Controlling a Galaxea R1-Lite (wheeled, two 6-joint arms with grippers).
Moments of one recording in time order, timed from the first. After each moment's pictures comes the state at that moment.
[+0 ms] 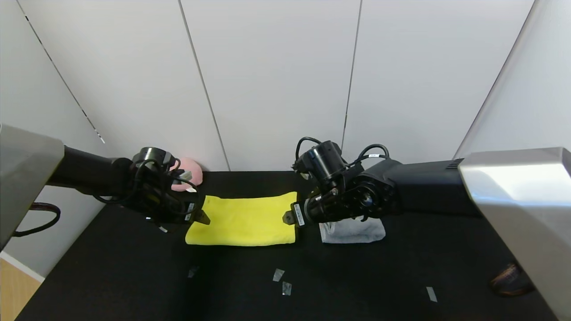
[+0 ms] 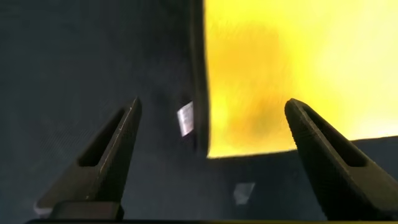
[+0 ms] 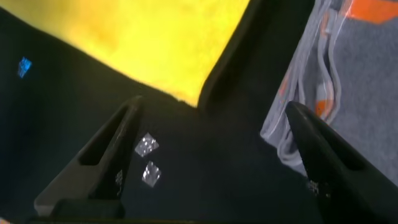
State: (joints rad) left arm 0.03 2.18 -1.47 0.32 -0.11 0.07; right arm 0.71 2.30 -1.83 0.30 -0.09 0.26
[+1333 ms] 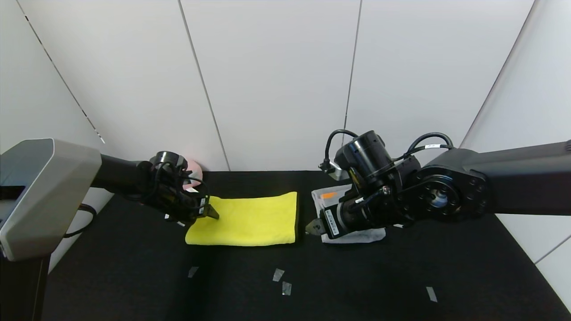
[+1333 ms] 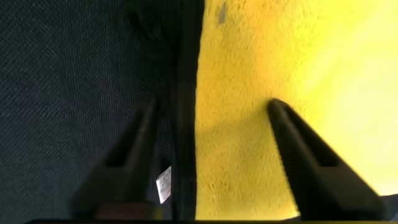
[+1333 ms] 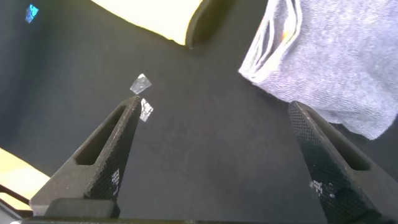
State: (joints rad) left arm 0.04 2.36 -1.68 0.36 -0.20 -0.05; right arm 0.68 2.03 -1.52 0.29 -0.04 0.21
